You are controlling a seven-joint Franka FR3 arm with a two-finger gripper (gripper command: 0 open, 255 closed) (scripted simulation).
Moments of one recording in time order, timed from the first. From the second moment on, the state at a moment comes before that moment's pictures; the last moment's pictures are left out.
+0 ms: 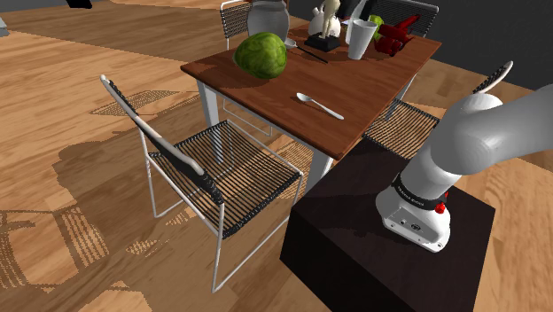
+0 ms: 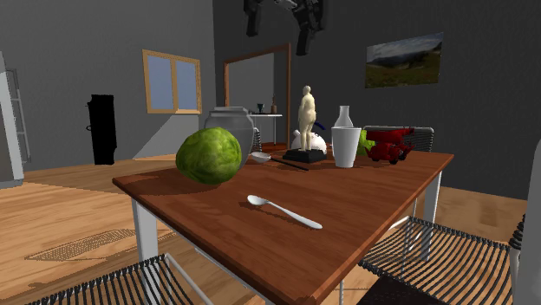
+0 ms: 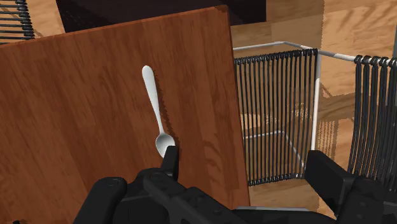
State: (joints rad) arm 0.01 -0.76 -0.03 -2.26 0.11 1.60 0.15
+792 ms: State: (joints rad) arm 0.00 -0.76 -0.02 -2.58 -0.02 1.94 0.04
